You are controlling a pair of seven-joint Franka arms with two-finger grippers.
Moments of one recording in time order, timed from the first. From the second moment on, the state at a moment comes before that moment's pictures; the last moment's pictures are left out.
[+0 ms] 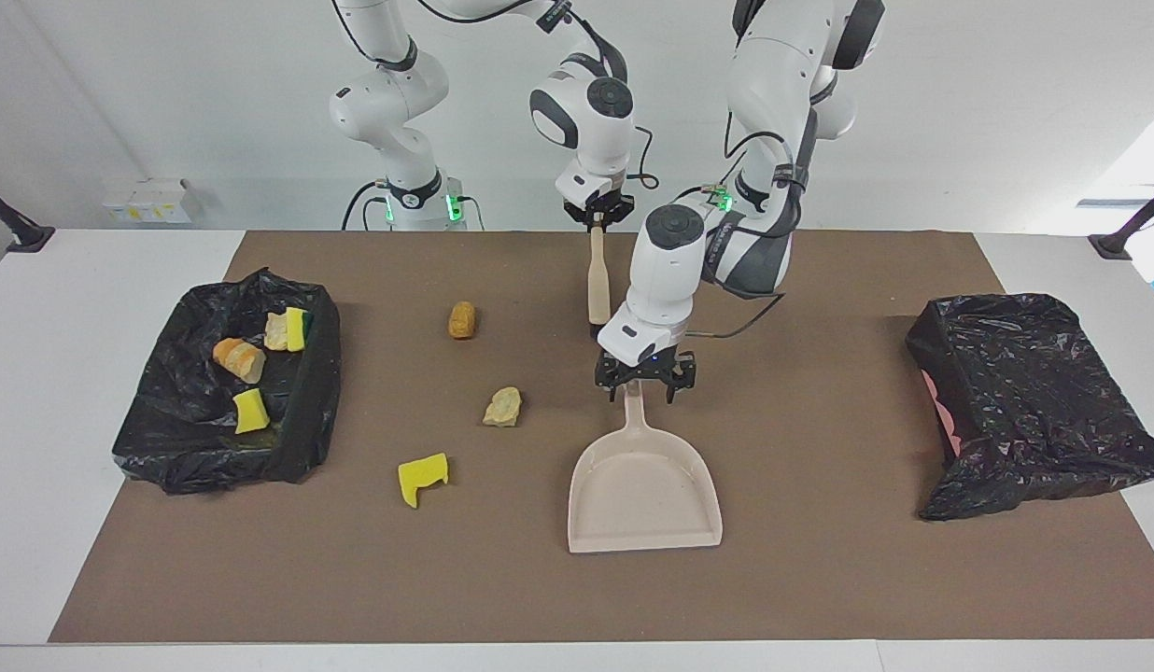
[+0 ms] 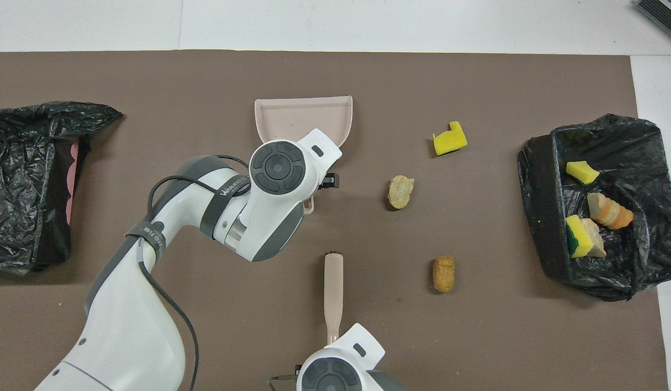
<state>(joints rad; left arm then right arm) -0.56 0.44 -0.06 -1.72 0.09 2.30 -0.59 0.73 -0.09 0.21 -2.32 0.22 2.09 0.87</state>
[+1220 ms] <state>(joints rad) -0.51 0.36 -0.04 -1.68 0.09 2.07 -0.33 0.40 -0.33 0.20 -2.51 0.27 1.85 1.23</state>
